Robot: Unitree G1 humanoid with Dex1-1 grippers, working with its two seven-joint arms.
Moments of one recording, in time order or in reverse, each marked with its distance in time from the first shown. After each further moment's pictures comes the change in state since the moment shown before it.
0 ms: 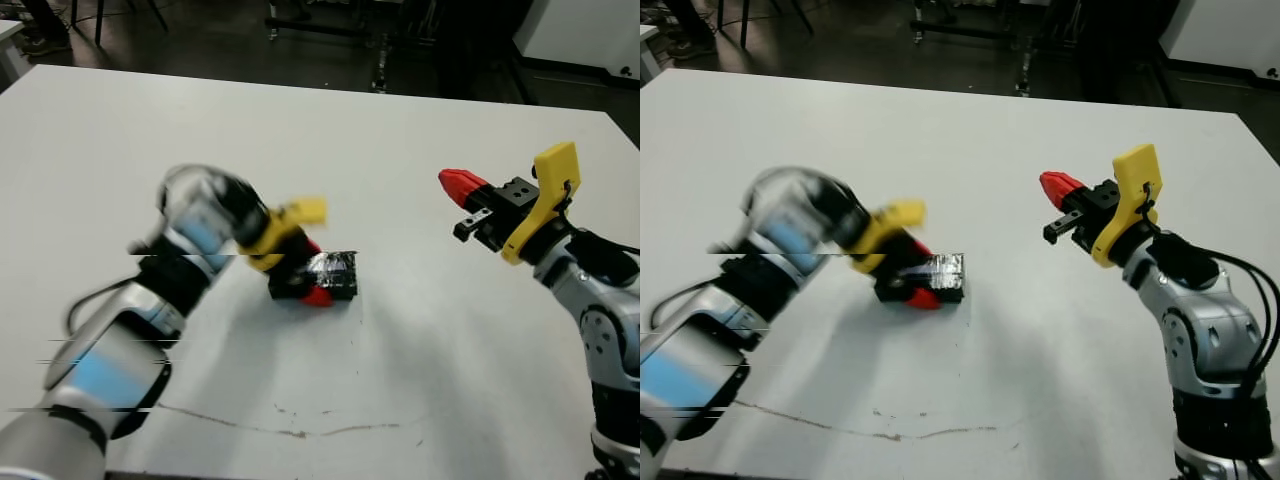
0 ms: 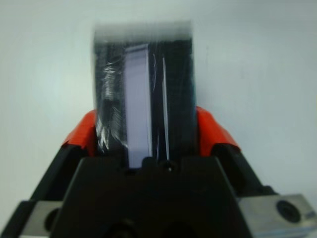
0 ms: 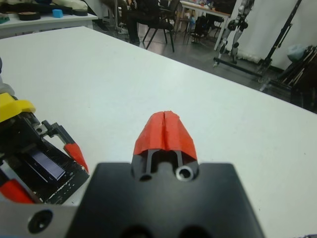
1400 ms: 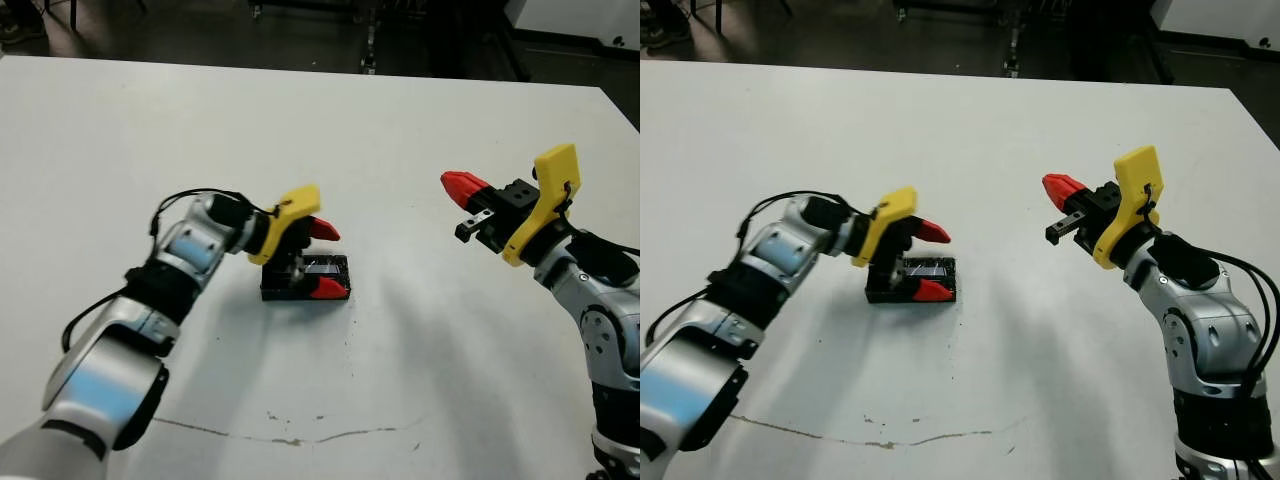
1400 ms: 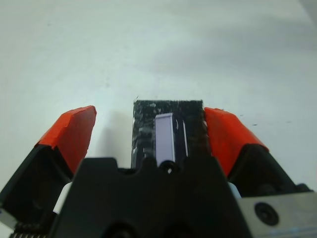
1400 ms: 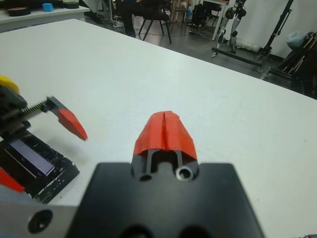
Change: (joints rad) left arm 0.081 0.076 0.239 -0.114 -0.172 0.078 0.014; right arm -0.001 0.000 0.000 0.011 -0.002 0.000 -0.002
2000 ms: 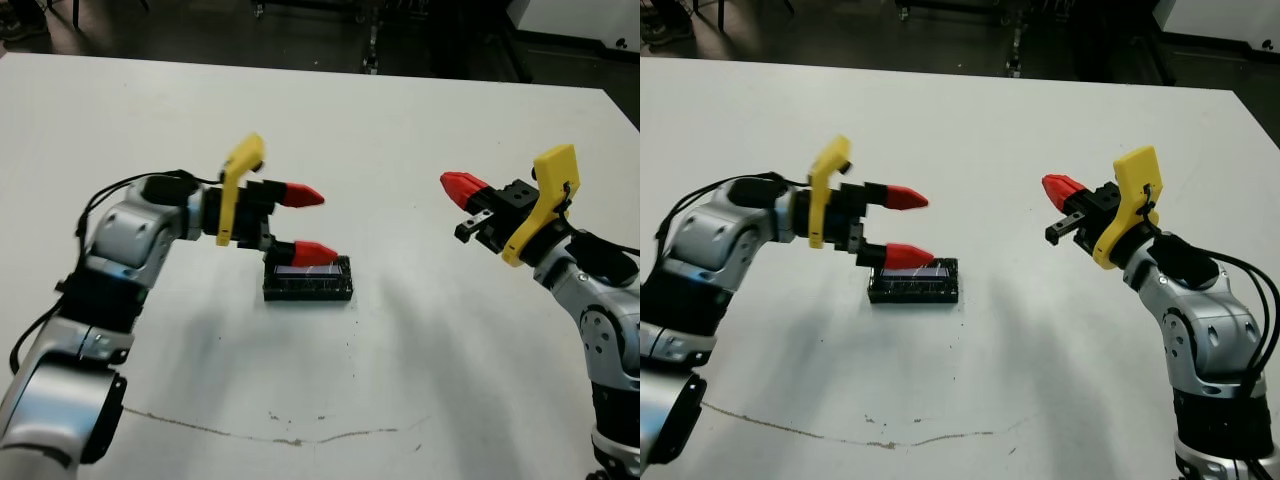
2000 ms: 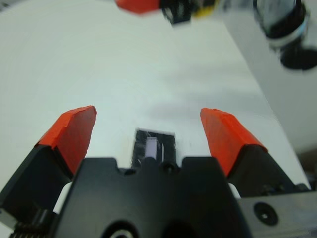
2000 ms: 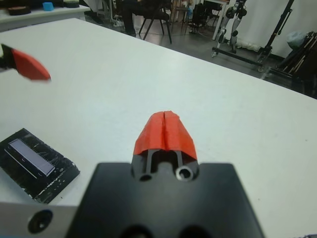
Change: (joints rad) left arm 0.145 0.089 0.296 -0.357 -0.327 0.266 0.130; right arm -0.001 0.010 0.000 0.002 0.006 0.000 -0.003
